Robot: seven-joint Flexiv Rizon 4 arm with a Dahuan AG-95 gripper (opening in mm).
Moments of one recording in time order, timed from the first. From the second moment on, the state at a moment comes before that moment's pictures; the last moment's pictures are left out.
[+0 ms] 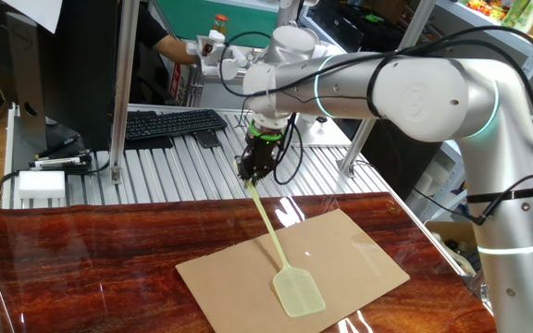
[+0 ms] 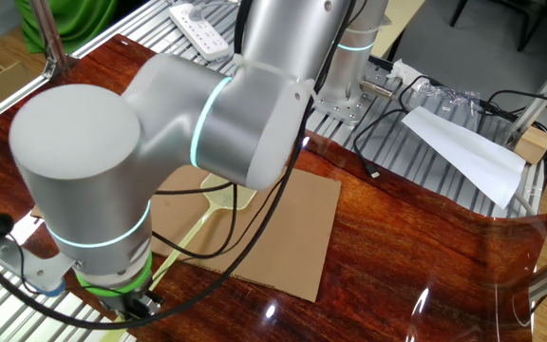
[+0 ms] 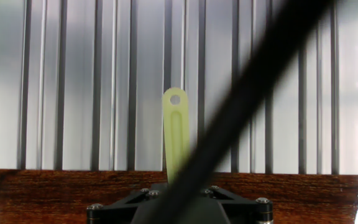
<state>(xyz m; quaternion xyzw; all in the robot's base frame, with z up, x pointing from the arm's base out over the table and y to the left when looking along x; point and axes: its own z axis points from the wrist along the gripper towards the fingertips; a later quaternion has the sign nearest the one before) 0.786 -0.023 0.064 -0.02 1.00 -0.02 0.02</state>
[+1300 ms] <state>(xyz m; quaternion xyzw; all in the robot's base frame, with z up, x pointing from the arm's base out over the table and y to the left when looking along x) 0.782 -0.032 0.103 -0.02 1.00 -0.01 -0.03</state>
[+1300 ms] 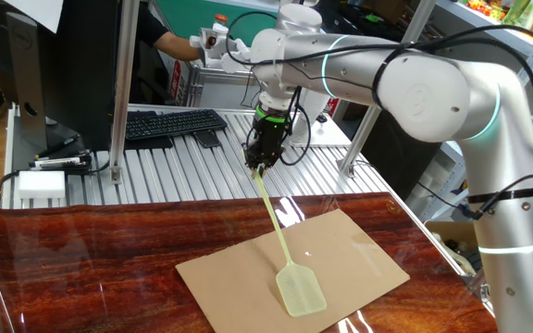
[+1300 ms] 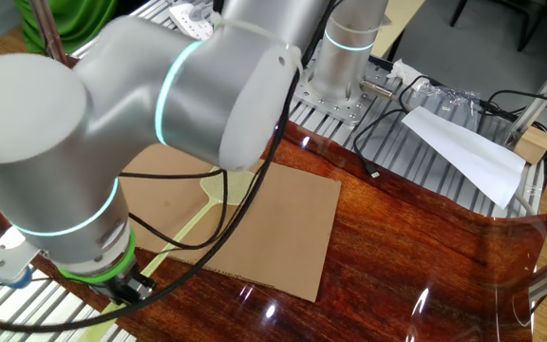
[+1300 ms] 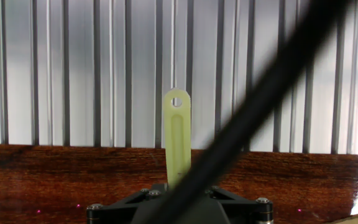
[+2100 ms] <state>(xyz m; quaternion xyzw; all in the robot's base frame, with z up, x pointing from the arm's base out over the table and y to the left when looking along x) 0.780 -0.031 0.108 -0.03 1.00 -0.01 -0.04</state>
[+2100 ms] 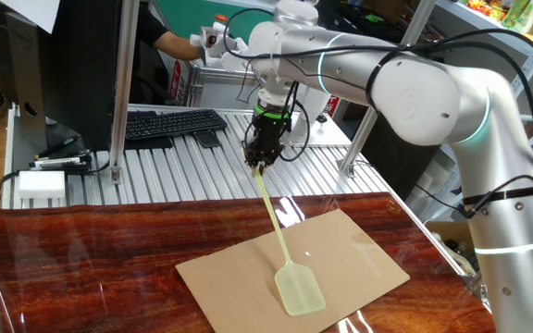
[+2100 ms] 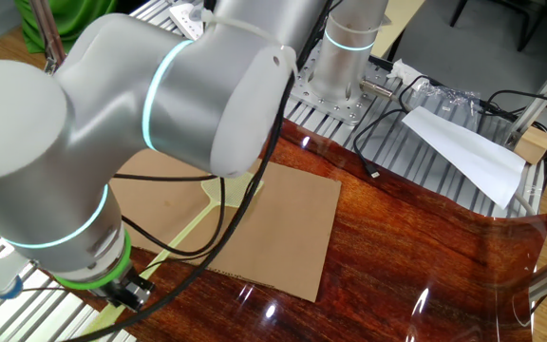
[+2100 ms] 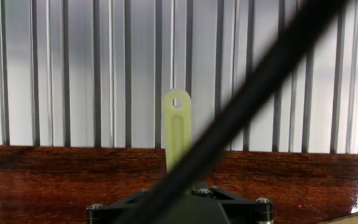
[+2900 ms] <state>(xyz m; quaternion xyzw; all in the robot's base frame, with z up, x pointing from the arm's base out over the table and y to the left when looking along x) 0.776 -0.026 0.140 -0.01 1.00 -0.01 0.02</state>
